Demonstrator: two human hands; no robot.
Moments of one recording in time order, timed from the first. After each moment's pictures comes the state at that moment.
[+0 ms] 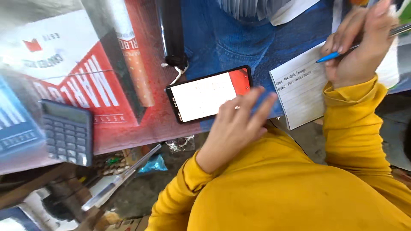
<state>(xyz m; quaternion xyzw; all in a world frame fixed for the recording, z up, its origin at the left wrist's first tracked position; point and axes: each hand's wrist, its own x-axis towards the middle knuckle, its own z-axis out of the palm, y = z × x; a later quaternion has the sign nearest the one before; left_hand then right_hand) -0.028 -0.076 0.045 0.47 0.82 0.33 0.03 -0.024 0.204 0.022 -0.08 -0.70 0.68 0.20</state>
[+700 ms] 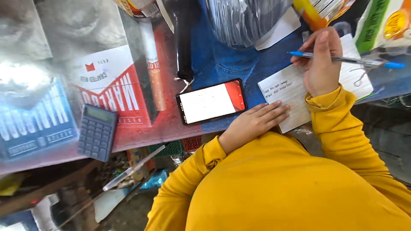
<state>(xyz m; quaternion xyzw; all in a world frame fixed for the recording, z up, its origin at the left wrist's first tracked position) -0.026 -0.024 -0.003 0.66 0.68 0.30 0.01 -0.023 0.196 0.024 -0.11 -0.74 0.63 0.22</state>
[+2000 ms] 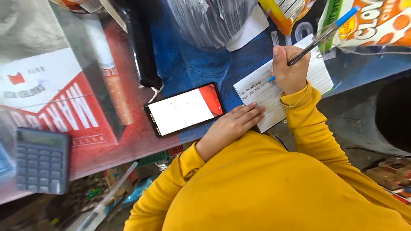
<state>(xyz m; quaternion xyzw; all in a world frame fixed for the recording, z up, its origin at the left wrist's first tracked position) -0.032 -0.026 -0.002 0.65 0.65 0.38 0.08 -0.018 0.200 0.017 -0.08 -0.86 0.42 0.29</state>
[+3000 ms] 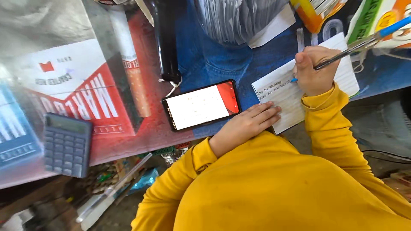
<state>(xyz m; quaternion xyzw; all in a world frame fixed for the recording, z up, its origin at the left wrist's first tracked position) -0.033 -0.025 -0.002 0.64 0.65 0.40 0.08 -0.016 0.211 0.014 0.03 -0.86 0.42 0.27</state>
